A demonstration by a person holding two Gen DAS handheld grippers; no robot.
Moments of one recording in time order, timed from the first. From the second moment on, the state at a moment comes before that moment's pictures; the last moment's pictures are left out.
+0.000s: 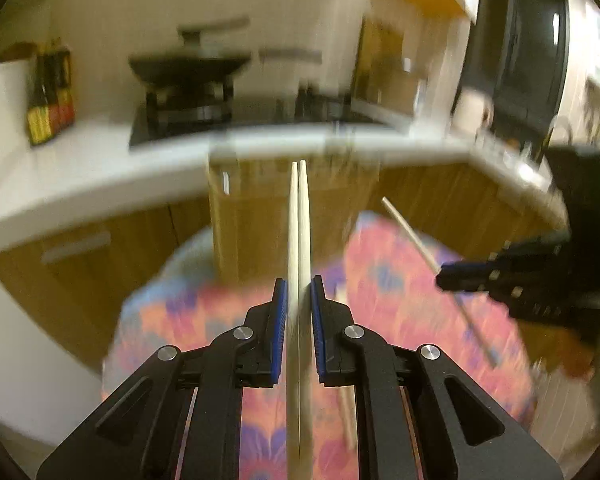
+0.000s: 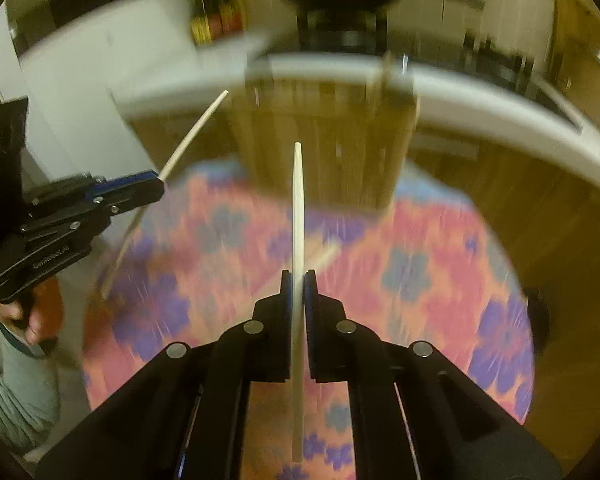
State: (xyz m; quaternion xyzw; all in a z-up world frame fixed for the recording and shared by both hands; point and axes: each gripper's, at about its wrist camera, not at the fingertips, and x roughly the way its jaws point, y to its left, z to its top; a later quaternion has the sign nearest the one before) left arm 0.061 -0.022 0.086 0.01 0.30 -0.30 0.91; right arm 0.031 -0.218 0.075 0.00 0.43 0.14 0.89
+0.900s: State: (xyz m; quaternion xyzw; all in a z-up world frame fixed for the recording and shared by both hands) left arm 0.178 -0.085 0.126 -0.10 0.06 -0.24 0.96; right arm 0.158 -0.236 0.145 0.10 0.09 0.02 0.99
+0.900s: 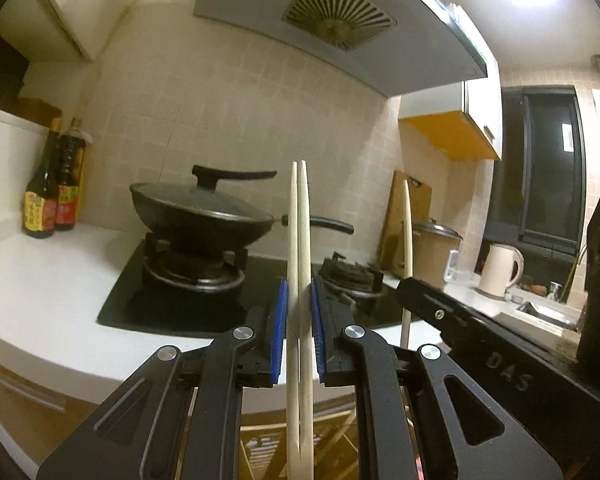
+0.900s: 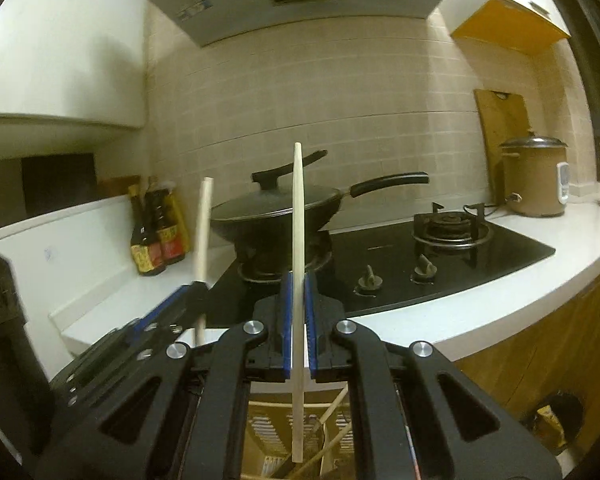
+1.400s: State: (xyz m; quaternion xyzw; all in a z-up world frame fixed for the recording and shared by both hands) left arm 0.173 -0.053 0.105 -0.11 0.12 -0.28 0.95; right arm 0.131 -0.245 0.117 0.12 0.13 0.06 0.98
